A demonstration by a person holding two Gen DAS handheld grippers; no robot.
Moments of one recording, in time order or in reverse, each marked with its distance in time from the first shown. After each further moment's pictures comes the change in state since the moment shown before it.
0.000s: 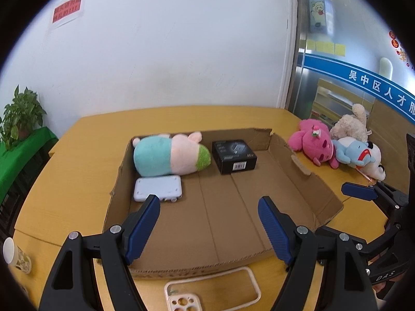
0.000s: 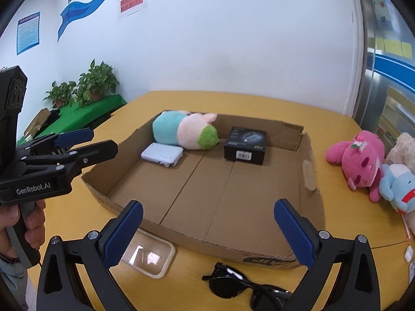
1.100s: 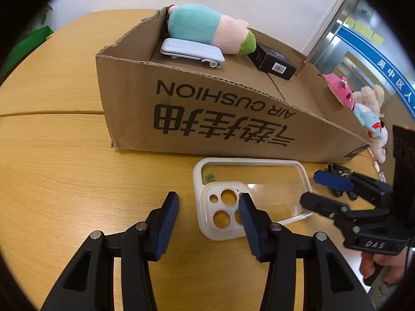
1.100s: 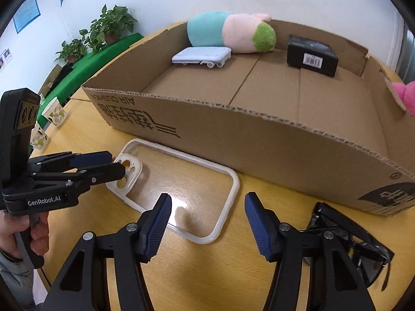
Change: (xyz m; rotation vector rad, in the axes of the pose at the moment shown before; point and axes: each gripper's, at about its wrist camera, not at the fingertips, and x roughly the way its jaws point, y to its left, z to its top) left arm 0.049 0.084 -0.140 -0.259 0.359 -0.123; right arm 0.108 0.058 -0.090 -0.007 0.338 0.166
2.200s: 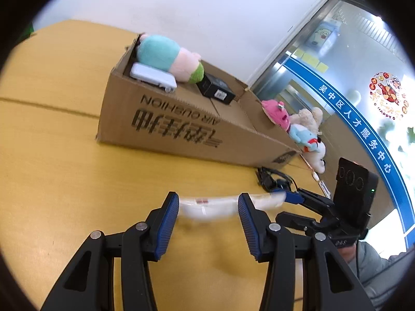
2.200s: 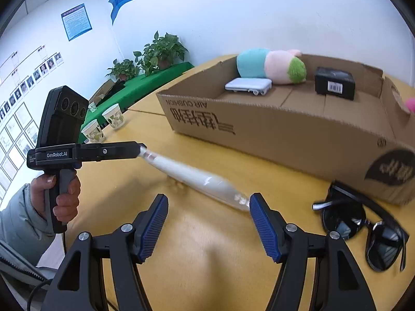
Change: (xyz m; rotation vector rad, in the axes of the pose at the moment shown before) left arm -0.055 0.013 -0.038 -0.004 -0.145 -0.347; right arm -0.069 0.005 -0.062 -0.127 -0.207 0.255
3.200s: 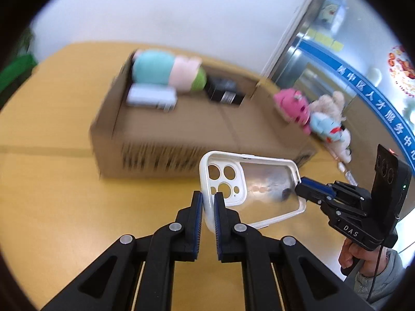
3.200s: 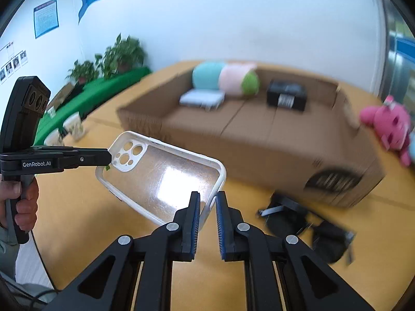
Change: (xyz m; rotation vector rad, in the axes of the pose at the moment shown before) left arm 0.012 -0.075 0.058 0.141 0.004 0.208; right arm -0.038 -0.004 0.032 0.017 -0.039 -0.291
